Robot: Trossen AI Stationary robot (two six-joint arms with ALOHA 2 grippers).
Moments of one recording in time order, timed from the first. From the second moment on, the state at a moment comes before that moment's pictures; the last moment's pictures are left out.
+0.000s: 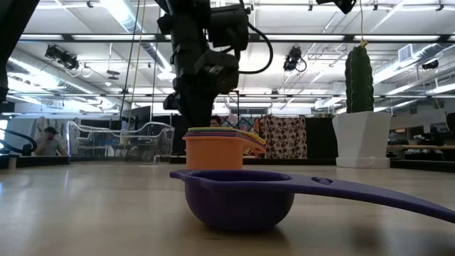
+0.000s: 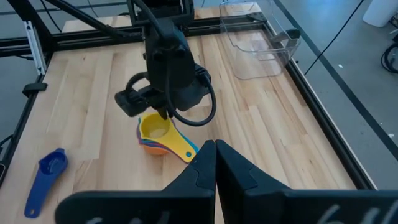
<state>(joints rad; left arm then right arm) 0.06 1.92 1.44 -0.83 0.10 -0.52 -0.07 0.97 1.25 -0.83 0.06 0.06</state>
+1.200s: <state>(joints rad) 0.00 1.91 2.35 -1.40 0.24 -0.31 0.35 1.05 1.25 -1.55 -0.47 0.25</state>
